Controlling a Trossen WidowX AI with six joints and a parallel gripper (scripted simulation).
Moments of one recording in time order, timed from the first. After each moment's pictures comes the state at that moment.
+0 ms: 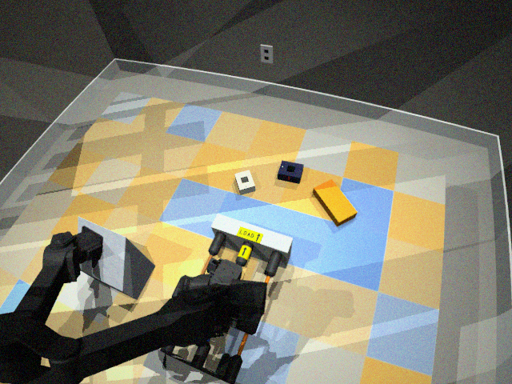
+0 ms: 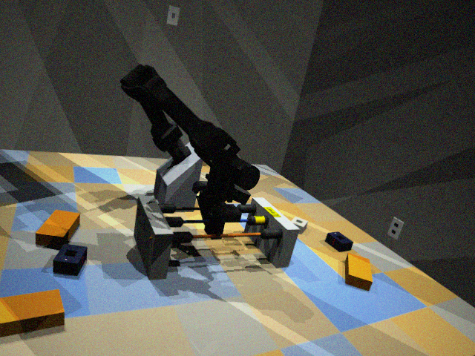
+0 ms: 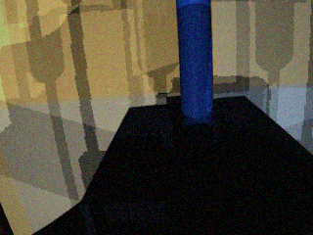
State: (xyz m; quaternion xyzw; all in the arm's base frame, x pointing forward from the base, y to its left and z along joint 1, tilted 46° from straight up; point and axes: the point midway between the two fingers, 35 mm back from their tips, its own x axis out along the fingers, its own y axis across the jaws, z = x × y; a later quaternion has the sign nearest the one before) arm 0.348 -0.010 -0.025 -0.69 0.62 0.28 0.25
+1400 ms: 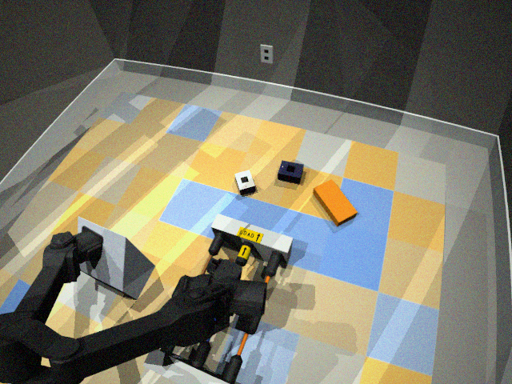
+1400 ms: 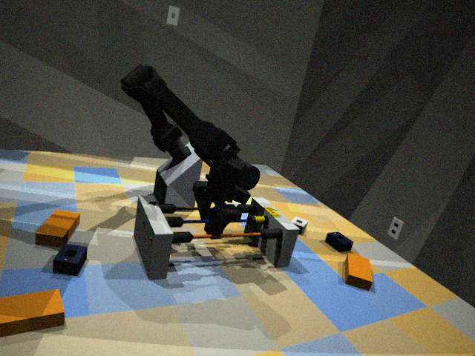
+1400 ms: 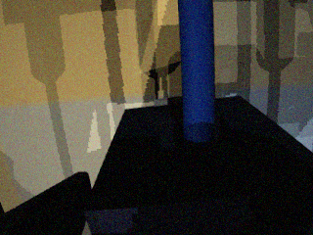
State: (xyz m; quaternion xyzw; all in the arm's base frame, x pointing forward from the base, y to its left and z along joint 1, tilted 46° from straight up) arm 0.348 -0.010 -0.025 -0.69 0.62 0.28 0.25
